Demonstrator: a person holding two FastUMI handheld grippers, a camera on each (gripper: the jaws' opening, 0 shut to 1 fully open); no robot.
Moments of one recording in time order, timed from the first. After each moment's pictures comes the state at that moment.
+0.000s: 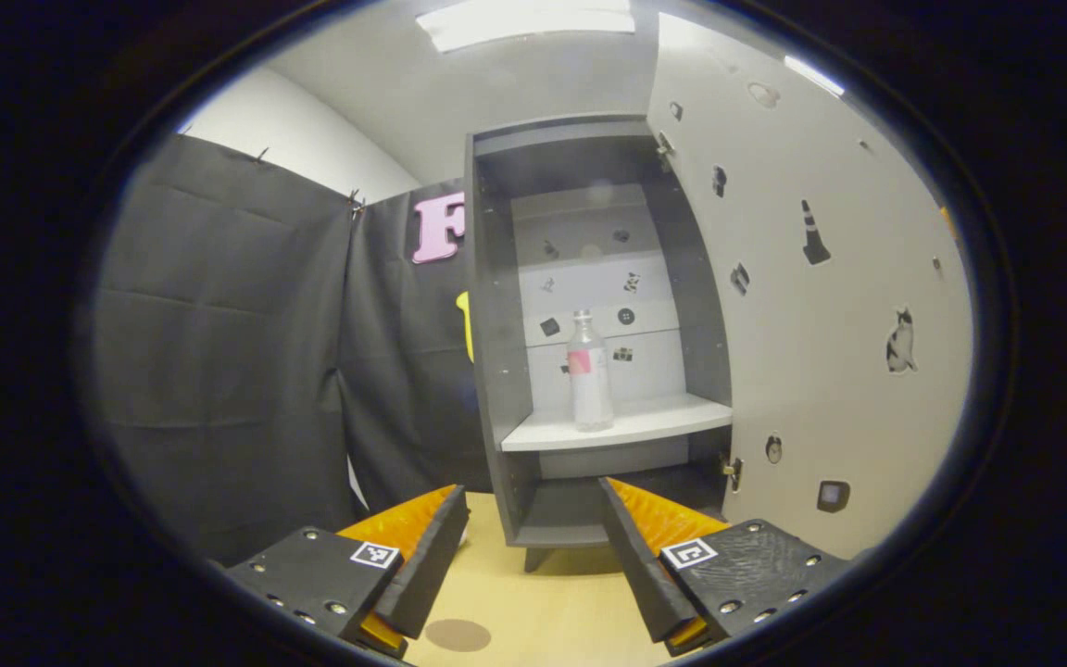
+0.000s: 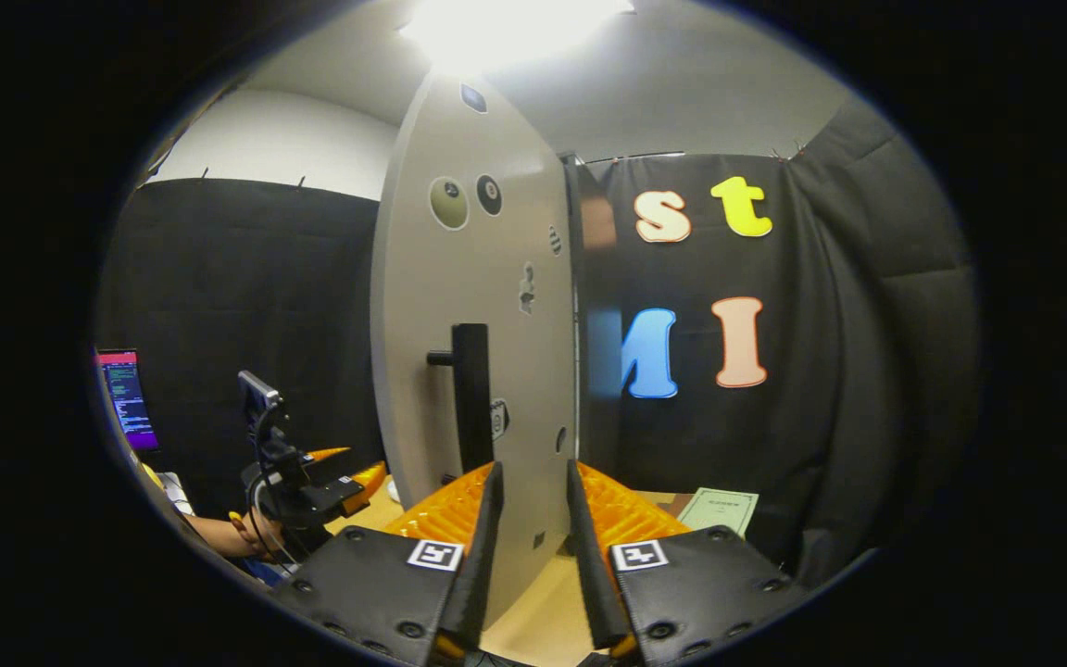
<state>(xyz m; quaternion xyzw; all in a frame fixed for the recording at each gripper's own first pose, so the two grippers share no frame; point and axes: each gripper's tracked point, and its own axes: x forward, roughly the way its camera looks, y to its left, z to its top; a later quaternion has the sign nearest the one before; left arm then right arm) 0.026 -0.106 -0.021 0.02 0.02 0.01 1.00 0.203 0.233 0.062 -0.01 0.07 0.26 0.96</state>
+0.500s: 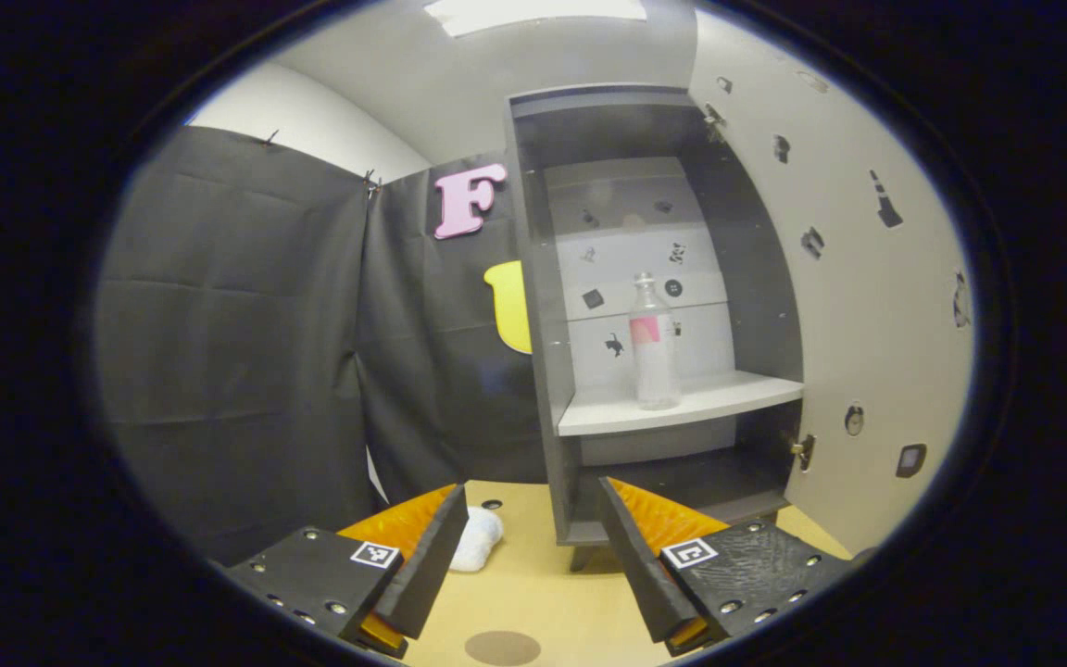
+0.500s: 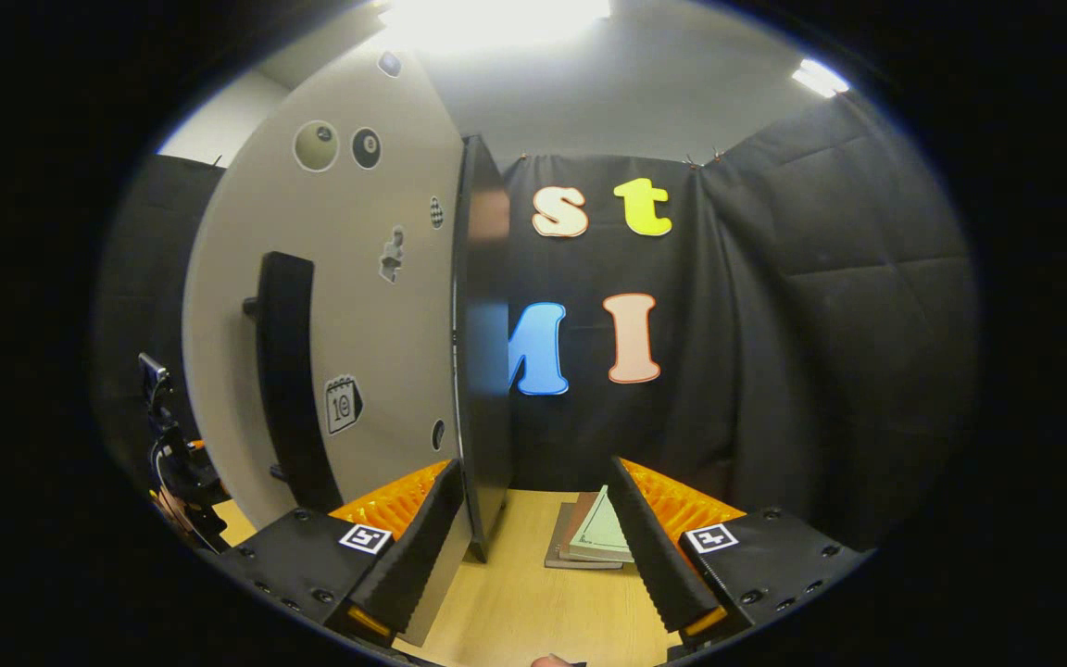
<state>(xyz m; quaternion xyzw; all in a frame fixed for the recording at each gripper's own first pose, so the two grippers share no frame) 0.098 -0.021 -0.069 0.02 0.05 0.03 1.00 0.232 0.183 0.050 0.00 0.06 0.08 1.00</state>
